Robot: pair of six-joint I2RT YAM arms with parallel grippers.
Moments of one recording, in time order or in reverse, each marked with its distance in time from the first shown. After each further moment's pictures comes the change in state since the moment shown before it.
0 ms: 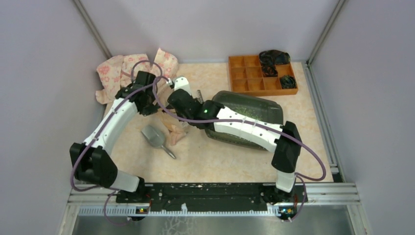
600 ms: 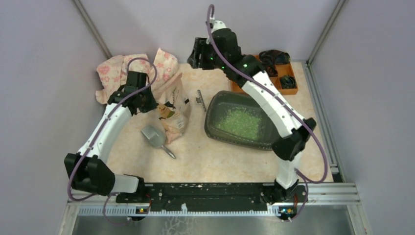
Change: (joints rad) left arm 0.084 -0.099 -0.086 0.144 0.142 0.065; right arm -0.403 -0.008 0.409 -0.090 -0.452 0.039
